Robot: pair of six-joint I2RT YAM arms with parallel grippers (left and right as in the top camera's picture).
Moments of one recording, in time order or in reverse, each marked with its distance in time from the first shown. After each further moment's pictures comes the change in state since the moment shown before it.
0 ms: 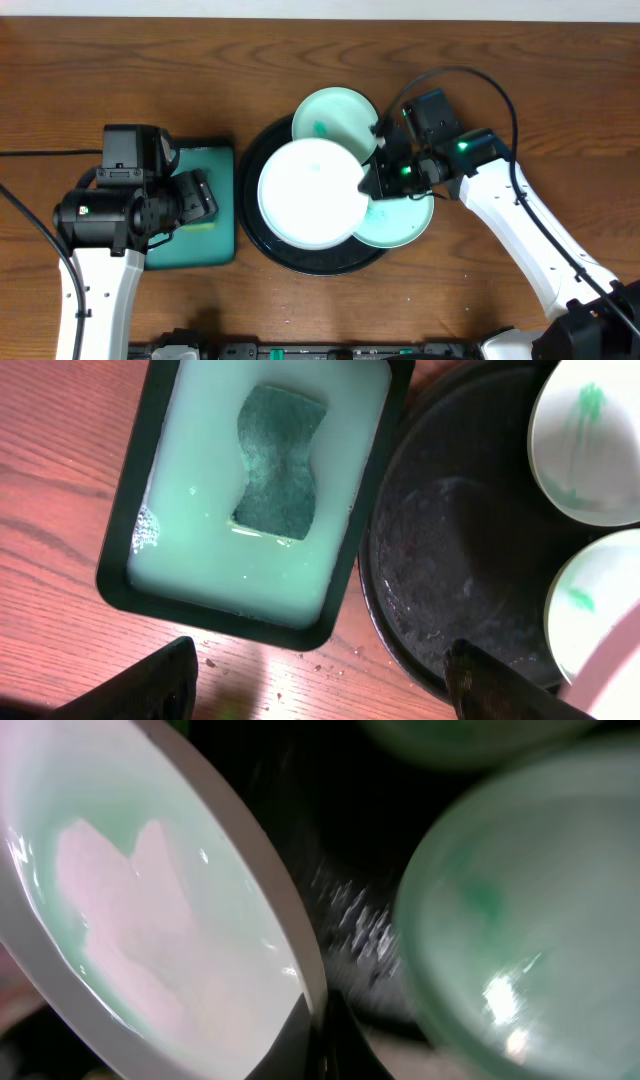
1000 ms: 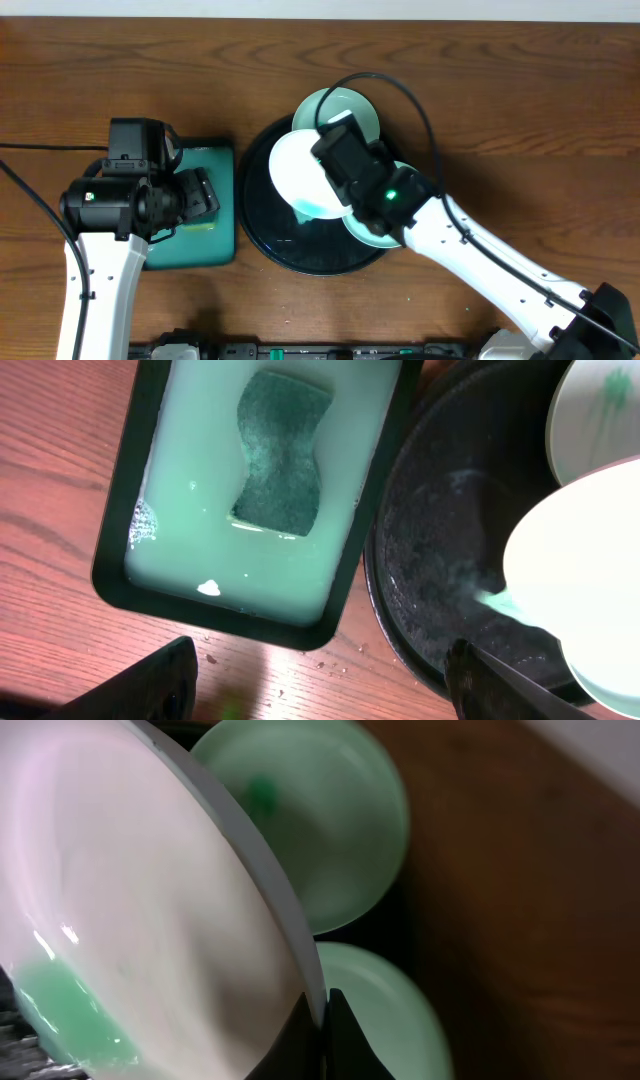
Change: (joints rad) left arm 0.000 0.047 -0.001 0.000 0.000 0.000; right arm 0.405 0.000 0.002 0.201 1.003 -0.163
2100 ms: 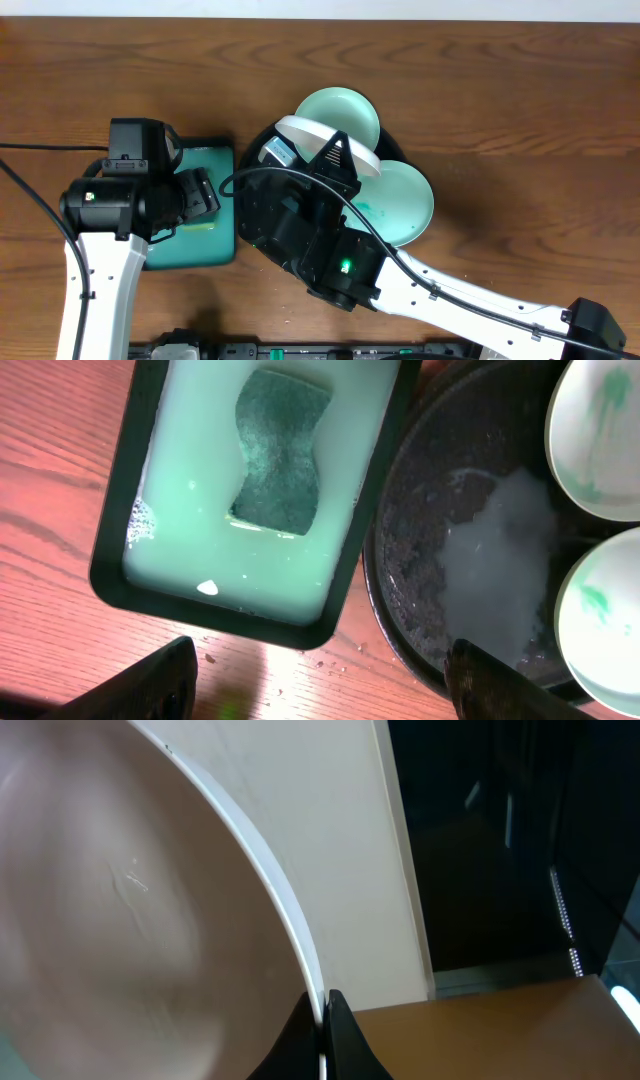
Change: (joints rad) left arm 0.000 0.000 -0.002 0.000 0.006 0.000; right arm 0.345 0.000 0.016 0.364 0.874 -0.779
